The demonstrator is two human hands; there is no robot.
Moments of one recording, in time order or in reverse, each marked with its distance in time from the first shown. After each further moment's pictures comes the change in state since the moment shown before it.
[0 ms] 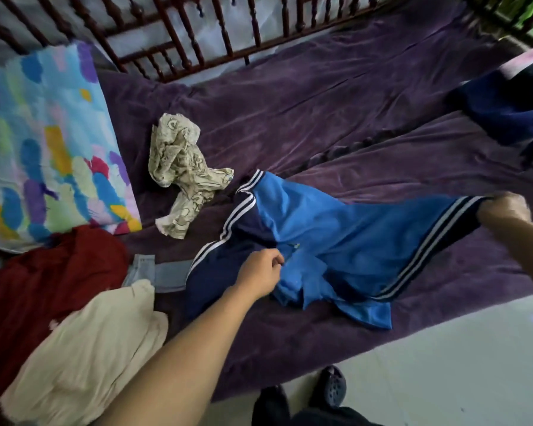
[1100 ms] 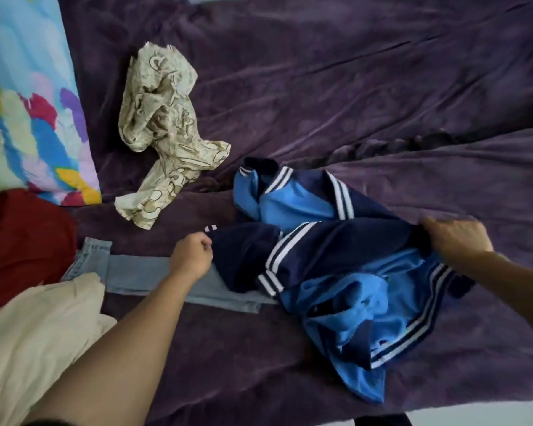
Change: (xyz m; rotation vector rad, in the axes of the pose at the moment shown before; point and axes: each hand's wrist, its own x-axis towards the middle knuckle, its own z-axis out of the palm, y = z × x) left_hand 0.145 -0.124 -0.009 -0.086 0.182 -0.566; right_hand 0.072 -0.092 0.148 -1.196 -0.181 -1.038
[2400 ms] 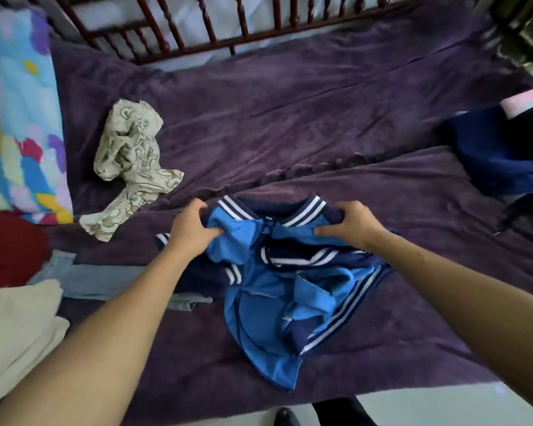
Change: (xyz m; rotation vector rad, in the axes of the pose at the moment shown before) left_hand -0.120 0.193 0.025 -0.146 0.143 0.276; right_hand -0.049 0.059 -0.035 1.115 0.069 -0.057
